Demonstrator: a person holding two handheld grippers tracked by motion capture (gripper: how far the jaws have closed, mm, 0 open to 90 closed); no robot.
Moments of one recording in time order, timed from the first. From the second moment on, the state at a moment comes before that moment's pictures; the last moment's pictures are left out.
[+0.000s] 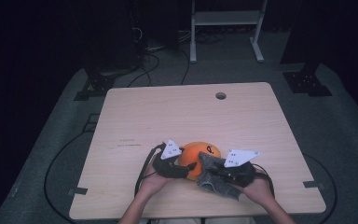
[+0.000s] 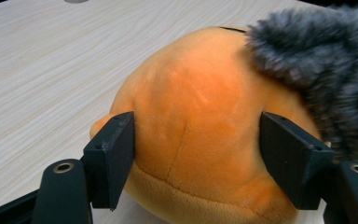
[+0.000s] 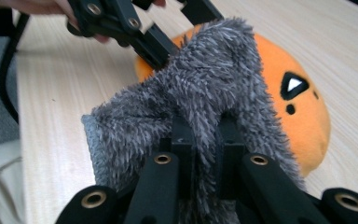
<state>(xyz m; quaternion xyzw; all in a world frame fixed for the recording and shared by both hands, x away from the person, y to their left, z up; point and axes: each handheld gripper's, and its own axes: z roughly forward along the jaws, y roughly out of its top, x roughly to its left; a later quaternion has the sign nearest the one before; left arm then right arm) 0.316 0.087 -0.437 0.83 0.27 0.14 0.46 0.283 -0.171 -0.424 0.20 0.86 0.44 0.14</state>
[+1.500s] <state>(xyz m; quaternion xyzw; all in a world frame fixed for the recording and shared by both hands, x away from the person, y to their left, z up) 0.302 0.077 -0.429 0.86 0.17 0.15 0.46 0.301 -0.235 -0.434 0.27 0.85 0.44 0.11</state>
